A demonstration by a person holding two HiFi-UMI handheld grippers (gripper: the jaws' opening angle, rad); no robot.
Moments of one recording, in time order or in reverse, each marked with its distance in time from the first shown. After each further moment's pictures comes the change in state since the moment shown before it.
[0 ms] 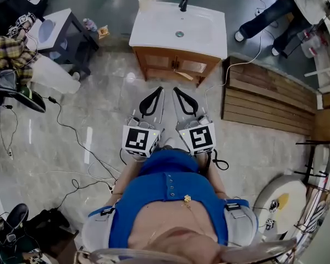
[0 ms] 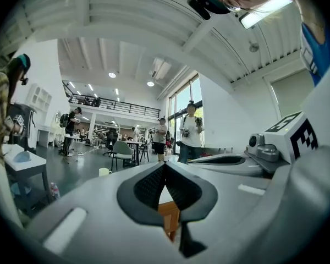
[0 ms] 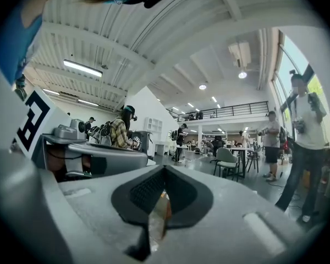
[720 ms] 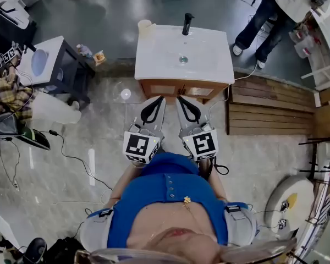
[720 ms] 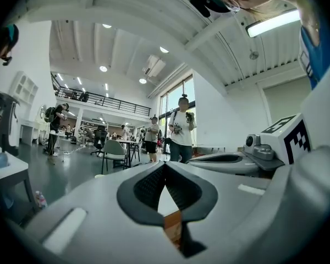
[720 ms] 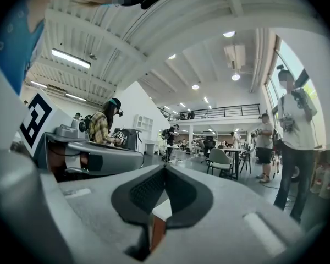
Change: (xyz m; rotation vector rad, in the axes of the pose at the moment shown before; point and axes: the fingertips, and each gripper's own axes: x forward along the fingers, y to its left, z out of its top) left arm 0.095 0.143 0.006 -0.008 0.016 -0.148; right arm 0.162 -0.040 0.001 -0.003 0.031 -0.112
